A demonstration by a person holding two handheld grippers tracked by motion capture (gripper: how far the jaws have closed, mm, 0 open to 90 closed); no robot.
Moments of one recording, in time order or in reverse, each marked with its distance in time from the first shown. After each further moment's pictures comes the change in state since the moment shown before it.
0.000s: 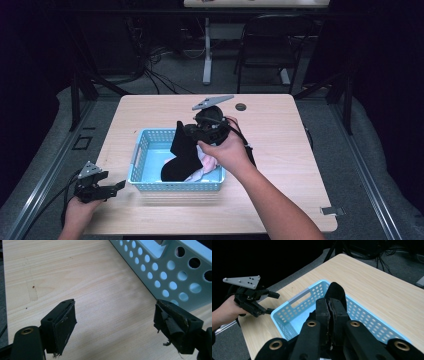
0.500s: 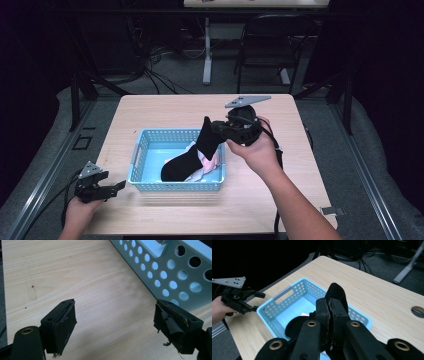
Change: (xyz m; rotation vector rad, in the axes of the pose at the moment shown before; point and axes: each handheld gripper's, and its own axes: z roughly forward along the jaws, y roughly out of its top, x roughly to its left) left arm -0.001 0.000 0.001 0.005 0.005 0.002; right arm -0.030 -0.020 -0.057 -0.038 -0.095 0.047
